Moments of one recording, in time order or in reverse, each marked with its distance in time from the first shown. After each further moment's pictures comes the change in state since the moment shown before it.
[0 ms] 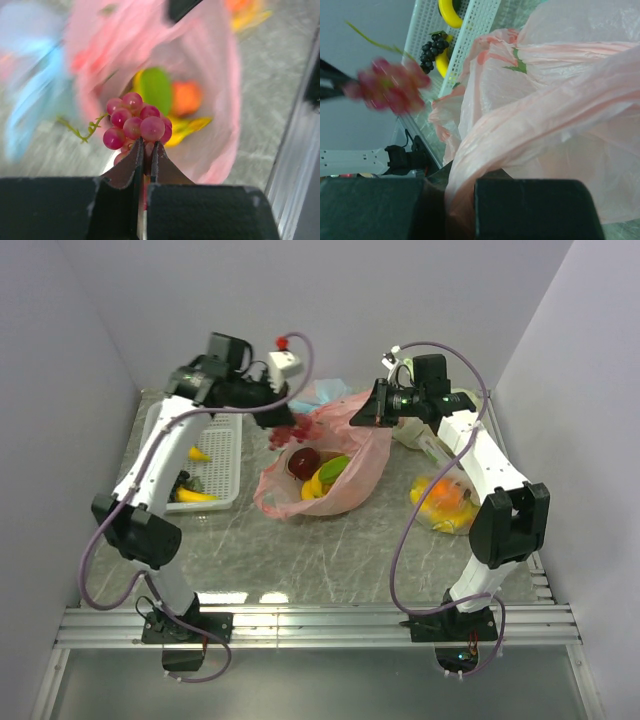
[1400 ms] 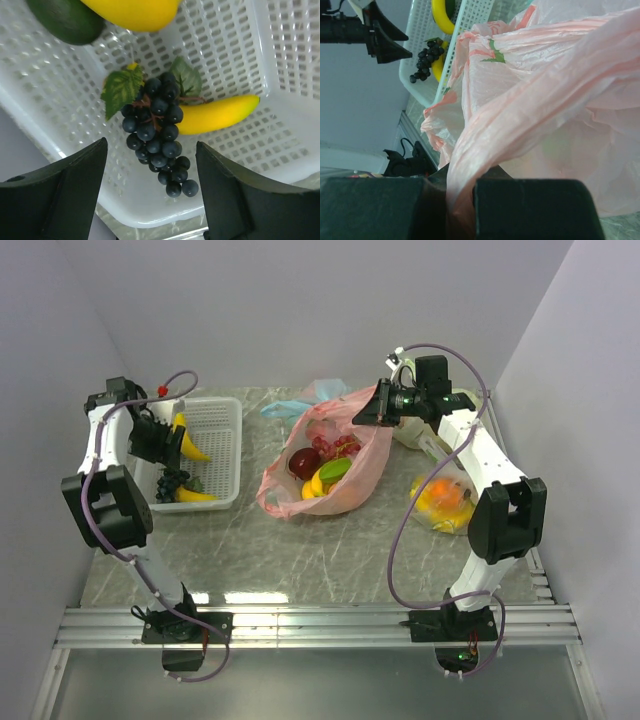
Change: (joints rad) left arm 0.599 0.111 -0.320 -0.071 -0.438 0.133; right arm -0.025 0.031 -0.007 0.039 -0.006 0.026
